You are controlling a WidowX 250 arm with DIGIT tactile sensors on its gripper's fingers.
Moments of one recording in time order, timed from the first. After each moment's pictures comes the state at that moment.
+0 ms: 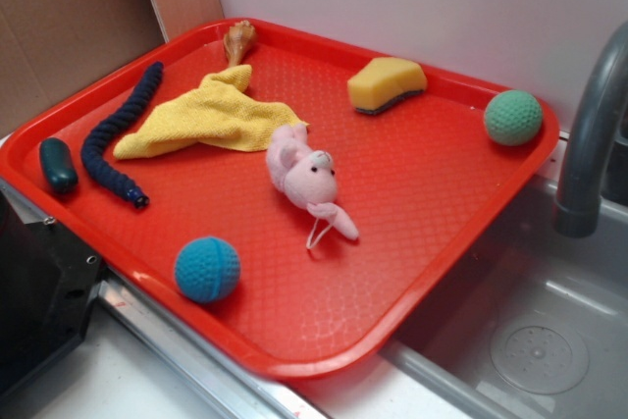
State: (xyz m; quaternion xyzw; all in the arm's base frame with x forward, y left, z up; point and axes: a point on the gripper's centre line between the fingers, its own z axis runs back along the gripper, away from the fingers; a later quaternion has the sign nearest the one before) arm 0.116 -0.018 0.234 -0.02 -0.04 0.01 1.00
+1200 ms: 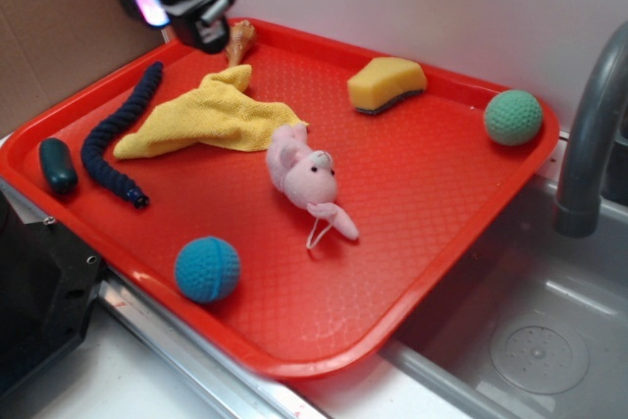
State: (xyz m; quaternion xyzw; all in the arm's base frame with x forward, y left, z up) arm 0.218 -0.013 0.128 -0.04 -0.06 -0.04 1.00
